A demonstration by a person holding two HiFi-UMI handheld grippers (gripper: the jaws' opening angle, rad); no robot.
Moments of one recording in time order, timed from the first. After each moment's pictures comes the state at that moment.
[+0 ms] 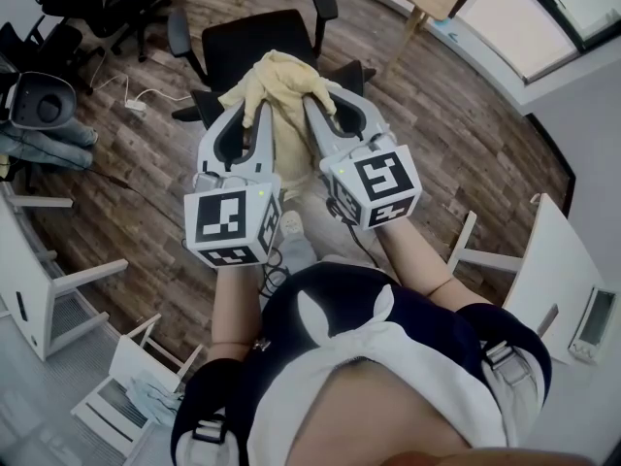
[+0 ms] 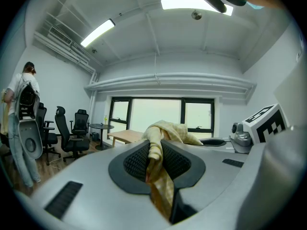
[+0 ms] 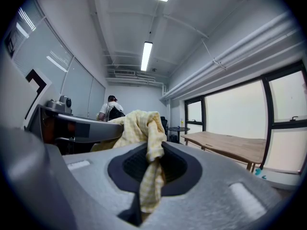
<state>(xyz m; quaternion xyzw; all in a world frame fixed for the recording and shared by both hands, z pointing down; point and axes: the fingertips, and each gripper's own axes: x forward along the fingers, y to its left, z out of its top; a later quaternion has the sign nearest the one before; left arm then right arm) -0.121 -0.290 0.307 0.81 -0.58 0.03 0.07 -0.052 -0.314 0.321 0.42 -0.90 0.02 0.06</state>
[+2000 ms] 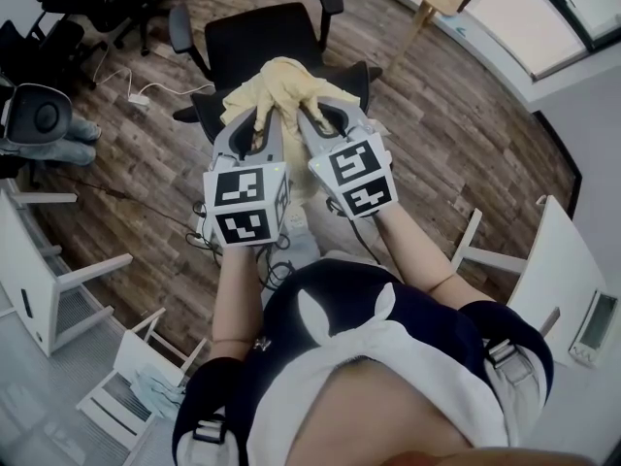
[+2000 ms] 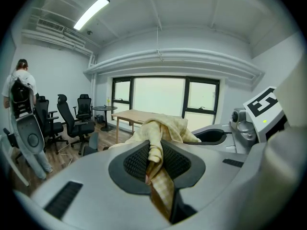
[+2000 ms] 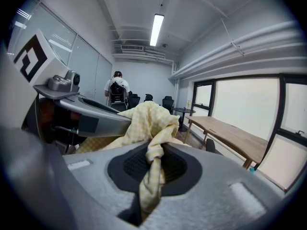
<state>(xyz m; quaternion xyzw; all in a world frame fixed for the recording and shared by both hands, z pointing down) -0.121 -0.319 0.378 0.79 -0.58 0.13 0.15 -0.077 -0.332 0.392 0.38 -0.90 0.03 0.20</state>
